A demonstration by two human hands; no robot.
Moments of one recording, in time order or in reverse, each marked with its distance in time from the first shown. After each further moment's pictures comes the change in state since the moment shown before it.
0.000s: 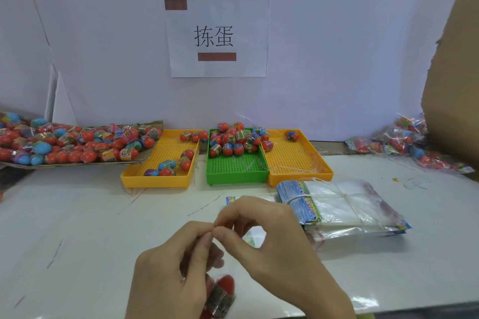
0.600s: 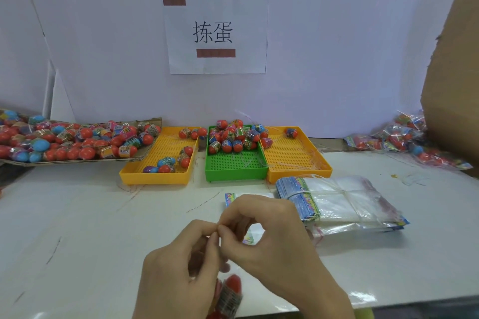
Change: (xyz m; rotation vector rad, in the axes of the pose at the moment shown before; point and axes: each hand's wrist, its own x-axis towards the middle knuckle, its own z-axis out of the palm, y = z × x) left_hand -0.003 0.004 0.007 -0.077 -0.001 -0.014; right_hand -0.002 -0.003 0.000 -0.027 0.036 -0.027
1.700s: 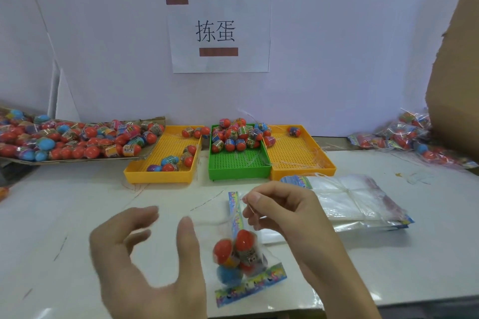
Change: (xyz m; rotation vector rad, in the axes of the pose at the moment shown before) left_hand 0.005 0.010 0.005 -0.070 0.643 0.130; right_hand 0.005 0.003 -0.019 0.627 0.128 0.531
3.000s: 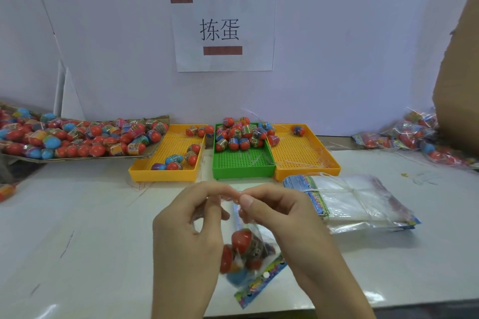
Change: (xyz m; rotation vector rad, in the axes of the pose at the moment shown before) left_hand 0.023 -0.002 0.014 0.036 -0.508 -0.150; right_hand -0.001 0.005 0.011 -0.005 -0.029 -0.001
